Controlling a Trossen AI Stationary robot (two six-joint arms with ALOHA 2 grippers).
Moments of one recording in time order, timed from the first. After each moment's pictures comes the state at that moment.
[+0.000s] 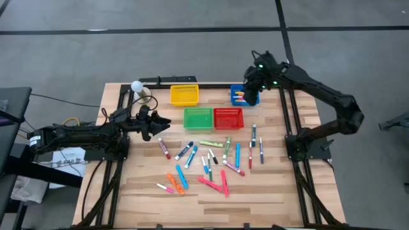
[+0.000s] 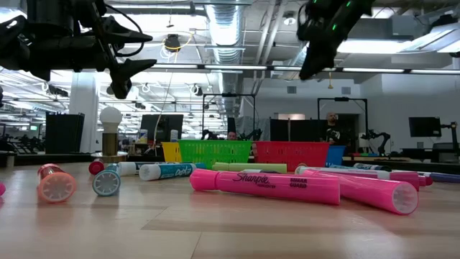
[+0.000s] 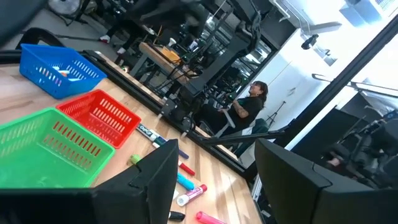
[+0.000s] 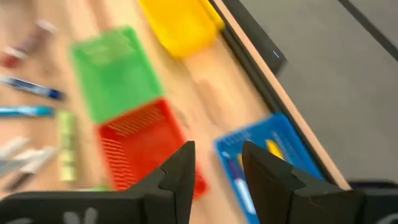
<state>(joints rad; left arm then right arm) 0.35 0.77 0.09 0.79 0.35 -0.67 -0.67 1.34 1.29 -0.82 -0.18 -0.22</state>
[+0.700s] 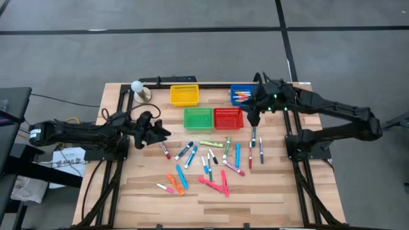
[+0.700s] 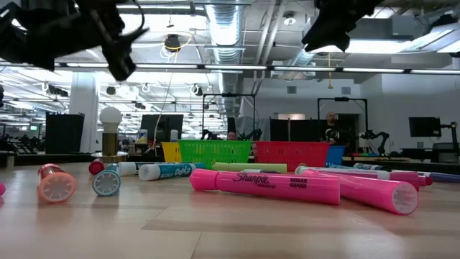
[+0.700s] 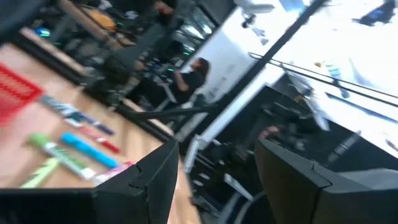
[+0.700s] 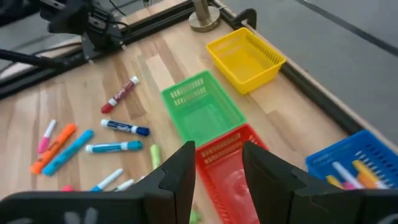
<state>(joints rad) 0.17 0.77 0.14 0.83 0.45 -0.78 -0.31 1.03 1.01 -0.58 -0.02 0.16</state>
